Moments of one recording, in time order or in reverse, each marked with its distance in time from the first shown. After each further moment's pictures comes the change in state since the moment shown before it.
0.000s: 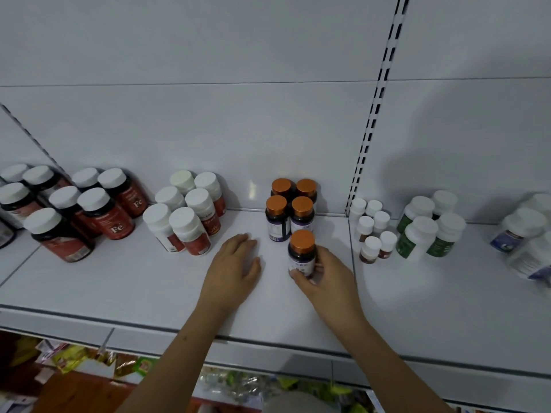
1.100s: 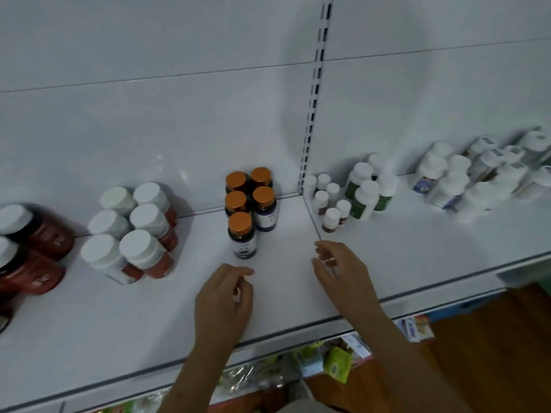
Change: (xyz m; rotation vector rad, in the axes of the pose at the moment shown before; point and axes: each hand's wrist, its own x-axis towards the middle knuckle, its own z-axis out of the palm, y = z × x) left_hand -0.034 0.029 -0.022 -0.398 0.112 0.213; right_hand -0.047 -0.007 -0.030 -0.285 0.267 0.152
